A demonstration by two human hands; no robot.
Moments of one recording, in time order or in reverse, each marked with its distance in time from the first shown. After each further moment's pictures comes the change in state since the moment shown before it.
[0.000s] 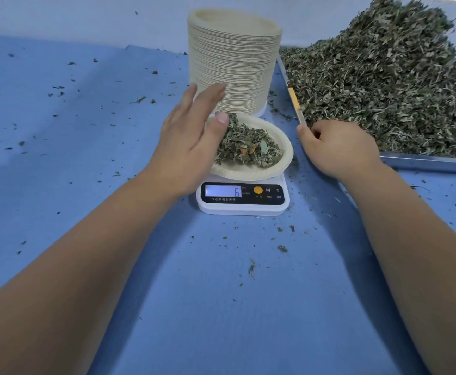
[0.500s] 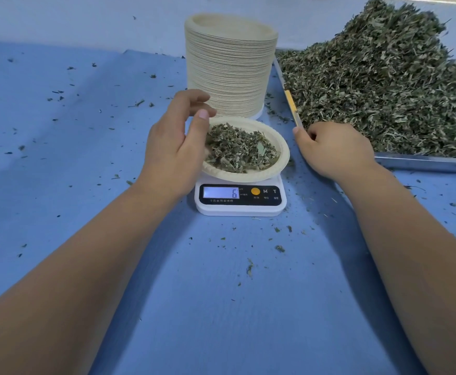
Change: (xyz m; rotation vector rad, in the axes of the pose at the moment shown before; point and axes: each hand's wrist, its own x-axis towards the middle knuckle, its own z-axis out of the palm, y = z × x) left_hand -0.003 0.002 0.000 -0.145 0.240 -0.027; right_hand 0.000 0.000 0.000 0.004 0.008 0.026
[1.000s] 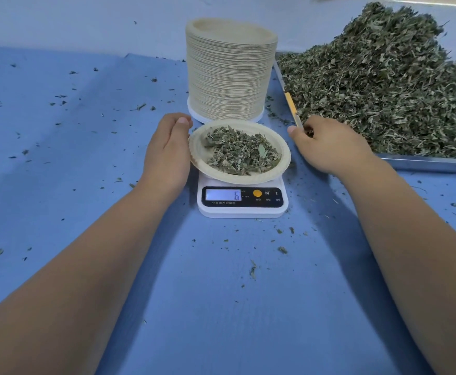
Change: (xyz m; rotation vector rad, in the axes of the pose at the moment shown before) left_hand 0.012 -0.033 0.004 -0.118 0.046 -0.389; right_hand 0.010 -0.005 -0.003 0.039 -0.133 0.007
